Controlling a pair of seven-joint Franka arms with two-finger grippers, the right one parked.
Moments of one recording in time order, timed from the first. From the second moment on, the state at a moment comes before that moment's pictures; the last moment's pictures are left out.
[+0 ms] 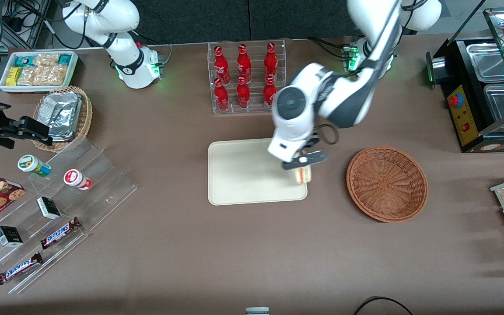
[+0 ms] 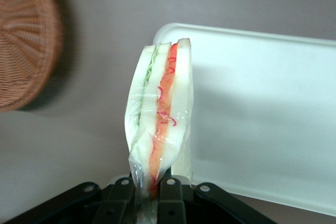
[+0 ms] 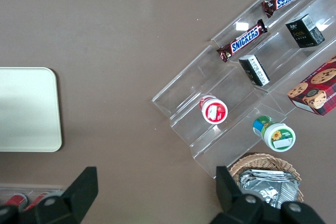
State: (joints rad) arm -0.76 0.47 0.05 -1.57 0.03 1.84 -0.89
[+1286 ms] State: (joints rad) arm -0.84 0.76 -0.03 -1.38 0.00 1.93 -0.92
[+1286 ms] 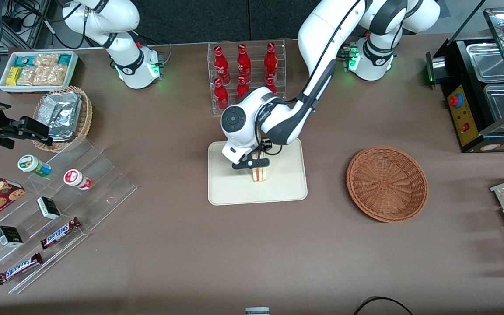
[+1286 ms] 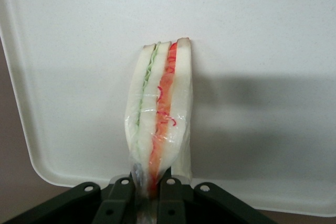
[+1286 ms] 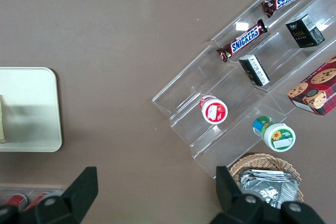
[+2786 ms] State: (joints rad) arm -0.43 0.29 0.10 -1.34 0.01 1.37 -0.54
